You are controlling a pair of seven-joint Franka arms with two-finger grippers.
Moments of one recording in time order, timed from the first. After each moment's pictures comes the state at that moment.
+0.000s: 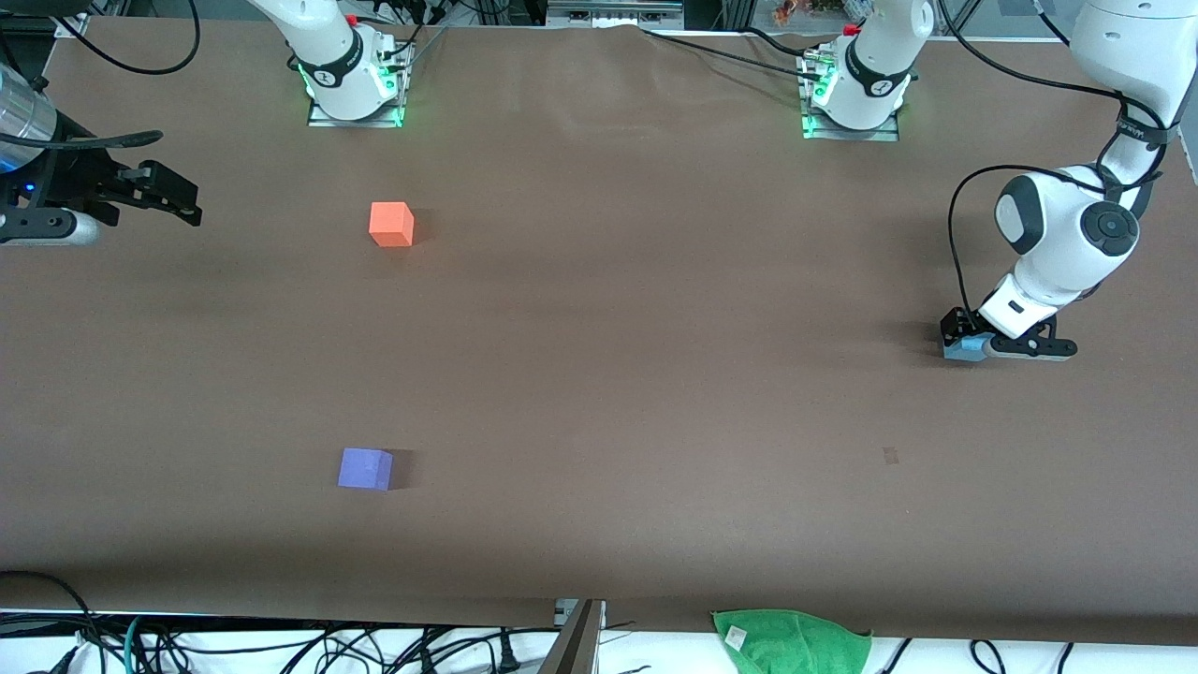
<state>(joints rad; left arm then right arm) 0.28 0.36 -0.03 -2.32 0.09 2.79 0.22 0.08 0.01 -0.01 -1.60 -0.02 1.54 0.05</state>
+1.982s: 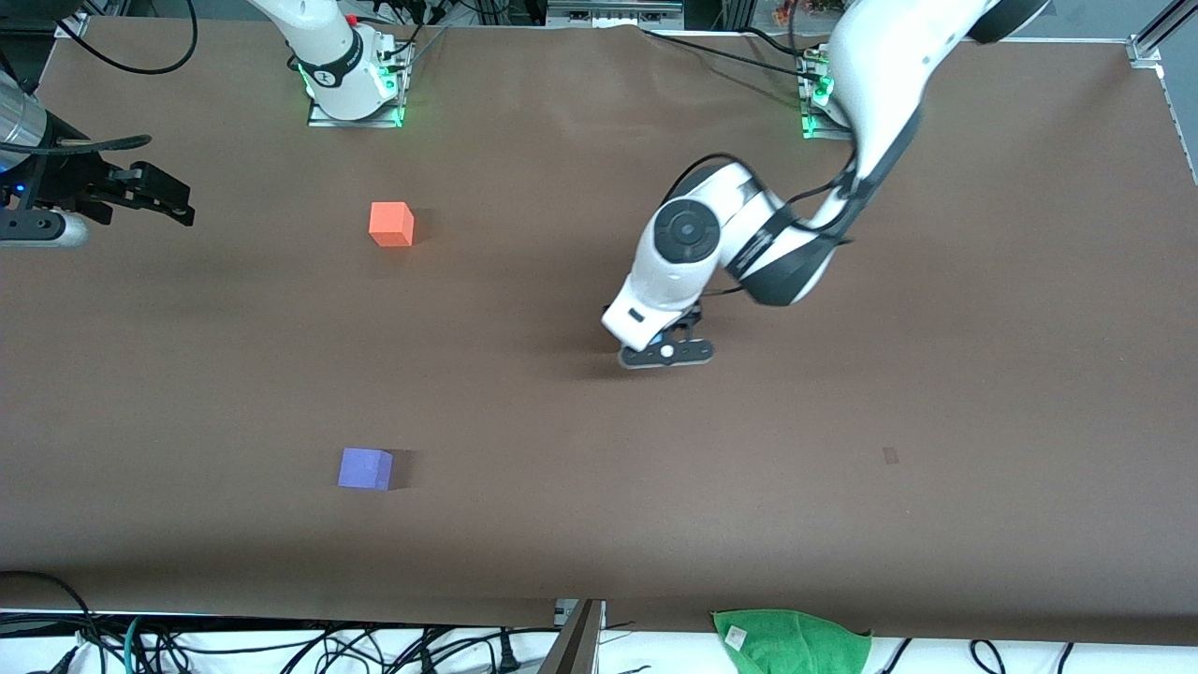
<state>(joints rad) -0.33 0.76 -0.44 -1.44 0.25 2.18 -0.92 0.08 0.01 -0.03 -1.60 -0.02 1.53 0.05</state>
